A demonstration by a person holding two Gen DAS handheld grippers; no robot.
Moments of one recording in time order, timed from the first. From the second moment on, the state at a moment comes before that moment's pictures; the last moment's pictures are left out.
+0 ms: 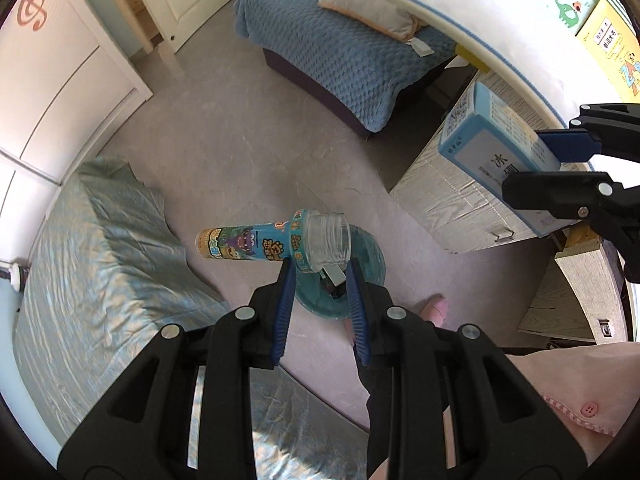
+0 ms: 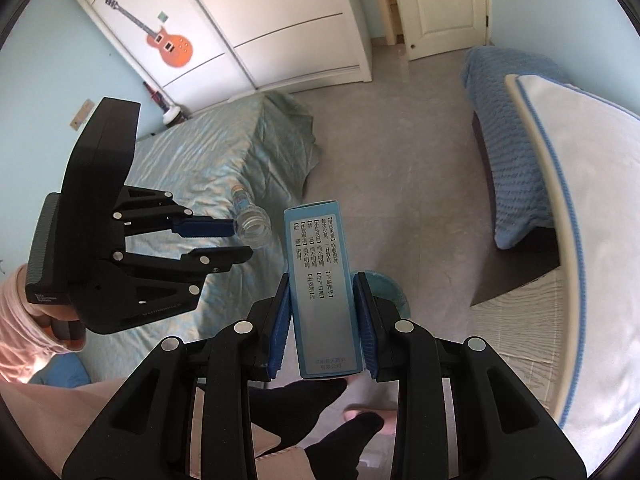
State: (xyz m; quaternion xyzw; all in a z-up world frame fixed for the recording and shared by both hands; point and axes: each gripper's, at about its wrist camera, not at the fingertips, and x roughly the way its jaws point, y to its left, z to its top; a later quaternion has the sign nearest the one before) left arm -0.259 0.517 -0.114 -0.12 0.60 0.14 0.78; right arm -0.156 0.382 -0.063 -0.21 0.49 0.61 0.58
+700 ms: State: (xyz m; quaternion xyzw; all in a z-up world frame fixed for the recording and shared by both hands) left arm -0.264 0.518 -0.134 -0.09 0.62 0.13 0.77; right arm -0.144 0.384 -0.062 -0.18 0.51 0.58 0.61
